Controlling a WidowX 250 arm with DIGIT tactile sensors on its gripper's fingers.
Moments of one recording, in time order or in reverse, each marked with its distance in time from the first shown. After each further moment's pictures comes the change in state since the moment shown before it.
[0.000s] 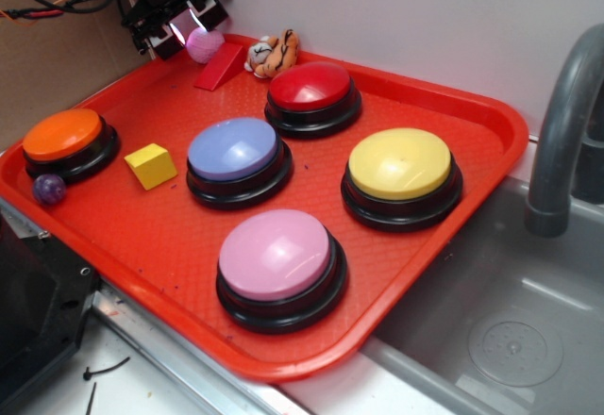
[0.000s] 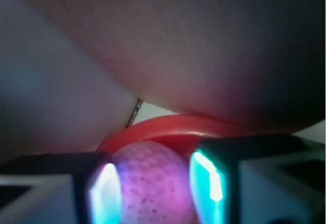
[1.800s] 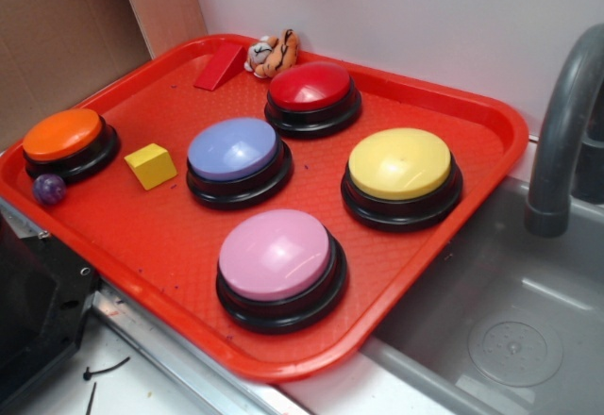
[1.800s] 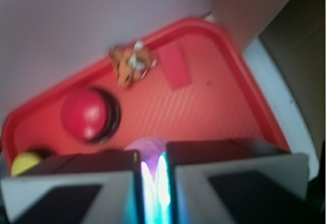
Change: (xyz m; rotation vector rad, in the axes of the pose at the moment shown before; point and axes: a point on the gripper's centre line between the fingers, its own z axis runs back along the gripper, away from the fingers) arm -0.066 -0.008 0.201 -0.078 0.515 -0.745
